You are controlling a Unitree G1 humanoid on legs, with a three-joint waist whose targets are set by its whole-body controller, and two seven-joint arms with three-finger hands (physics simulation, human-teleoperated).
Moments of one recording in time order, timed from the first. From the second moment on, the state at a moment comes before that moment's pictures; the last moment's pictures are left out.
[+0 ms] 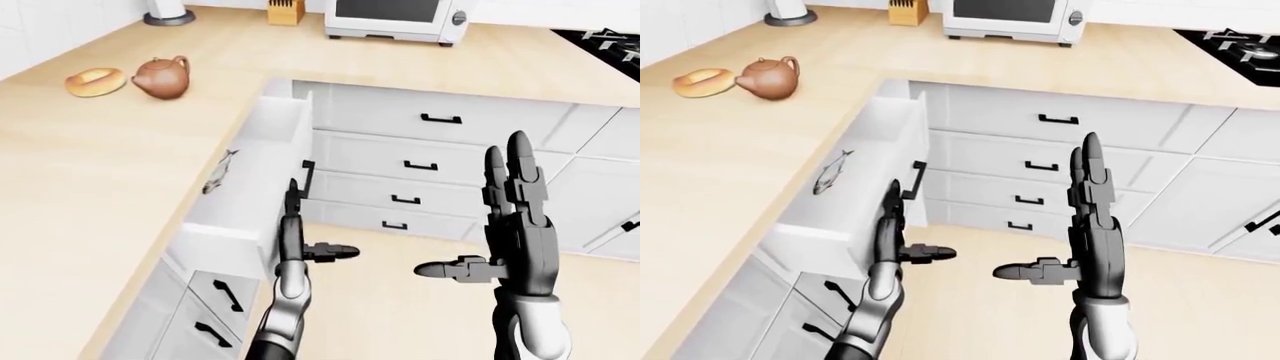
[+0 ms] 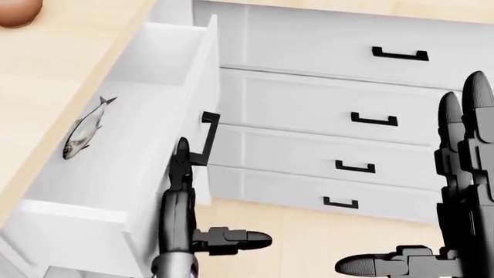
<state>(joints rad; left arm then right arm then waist) -0.33 -0.15 -0.11 0.58 0.11 -0.23 0.29 0.10 -0.05 -0.23 -0.34 0.00 -0.37 0.18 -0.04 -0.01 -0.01</state>
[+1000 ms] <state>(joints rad) -0.36 -0.11 -0.06 0.62 0.06 -0.26 0.37 0.10 -0.05 -0.23 -0.34 0.00 -0.37 0.18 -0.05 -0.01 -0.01</state>
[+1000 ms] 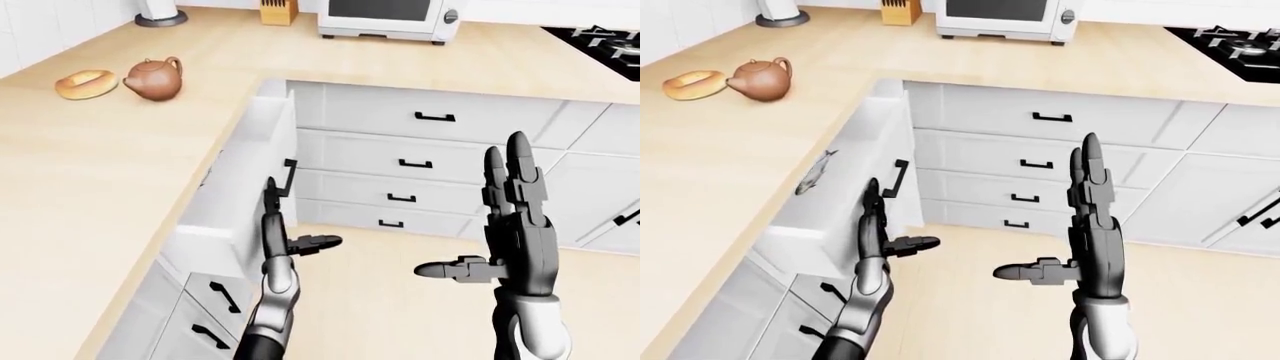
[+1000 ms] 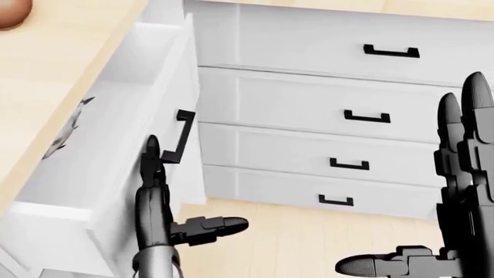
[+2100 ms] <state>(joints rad) -0.40 -0.02 0.01 0.70 -0.01 -0.32 0.40 0.10 -0.05 -0.24 -0.34 0.00 -0.37 0.18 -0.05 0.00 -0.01</state>
